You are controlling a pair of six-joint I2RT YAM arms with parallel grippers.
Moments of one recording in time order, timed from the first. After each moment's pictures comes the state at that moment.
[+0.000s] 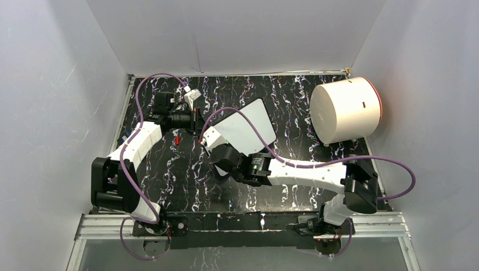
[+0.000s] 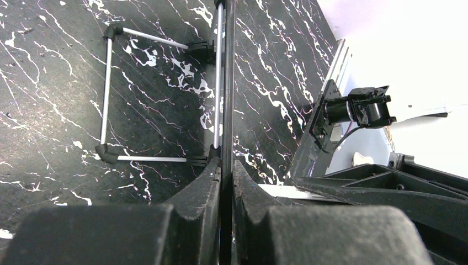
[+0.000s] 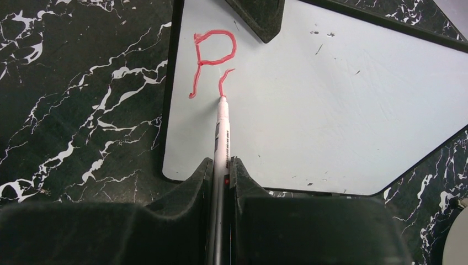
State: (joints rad) left arm -0.17 1.48 1.05 -0.38 0.98 -0.08; right arm 1.32 1.56 1.21 -0.31 0.59 0.10
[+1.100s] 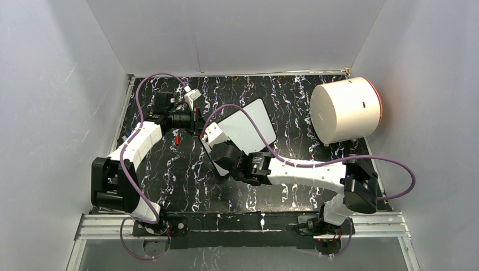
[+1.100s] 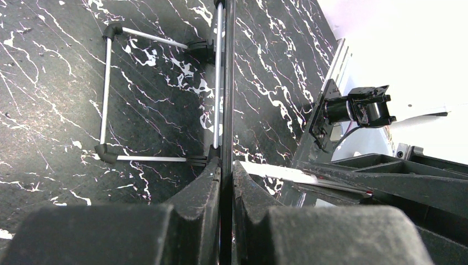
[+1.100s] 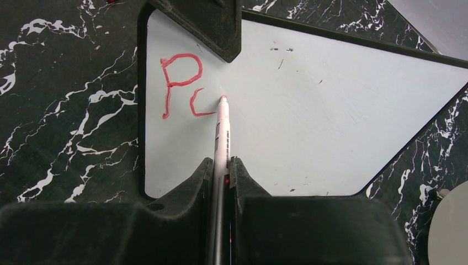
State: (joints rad) left arm -0.17 1.48 1.05 -0.38 0.98 -0.08; right arm 1.31 1.56 1.21 -0.26 0.69 0.09
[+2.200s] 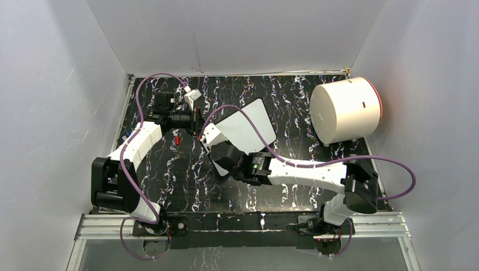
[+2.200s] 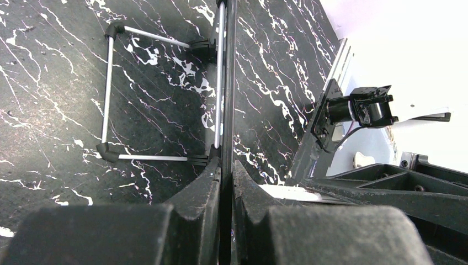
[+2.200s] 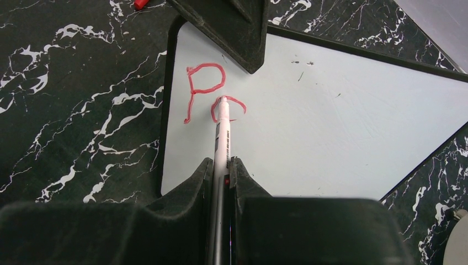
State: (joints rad) left arm -0.17 1.48 1.05 -0.39 0.98 -0.07; right arm 1.31 1.56 1.21 -0.23 0.62 0.07
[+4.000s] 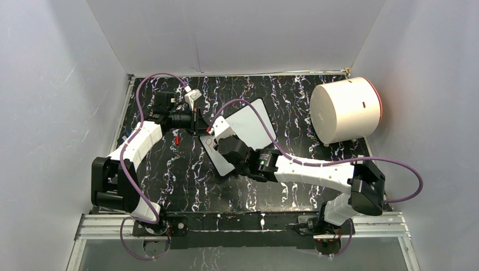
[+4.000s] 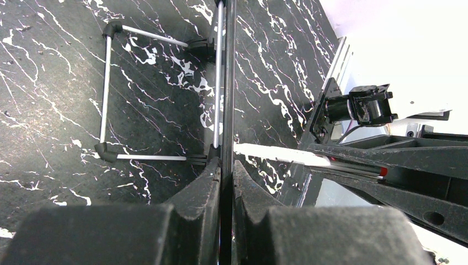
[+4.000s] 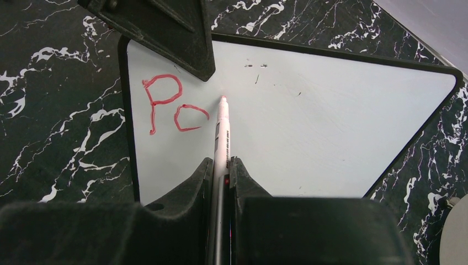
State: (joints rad) left arm -0.17 1.48 1.06 -0.40 0.98 -0.07; right arm 1.26 1.50 1.16 -0.19 0.64 0.08
